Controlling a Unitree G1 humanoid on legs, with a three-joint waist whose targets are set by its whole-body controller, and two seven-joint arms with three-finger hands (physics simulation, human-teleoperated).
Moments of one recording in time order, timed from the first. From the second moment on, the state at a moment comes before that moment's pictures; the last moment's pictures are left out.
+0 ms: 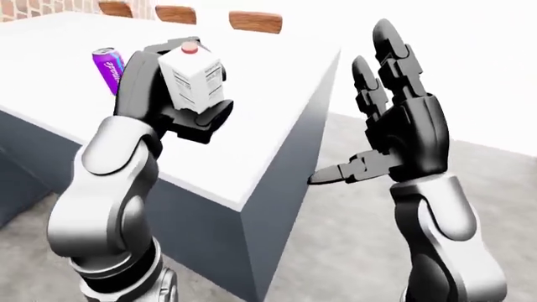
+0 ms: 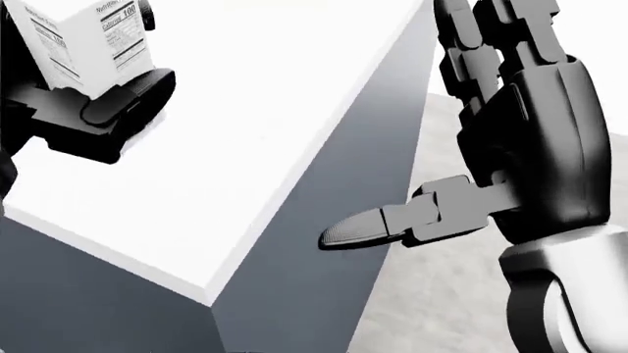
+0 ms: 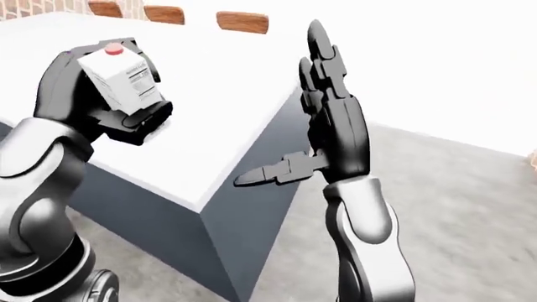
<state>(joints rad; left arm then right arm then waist) -0.76 0.27 0.15 -0.61 -0.05 1.14 -0.14 -0.40 -0.08 -0.03 -0.81 0.10 0.70 0.05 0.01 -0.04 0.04</state>
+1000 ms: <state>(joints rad) -0.95 0.23 0.11 0.66 -0.04 0.31 0.00 -0.41 -0.08 -0.04 -0.78 0.07 0.67 0.04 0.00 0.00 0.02</state>
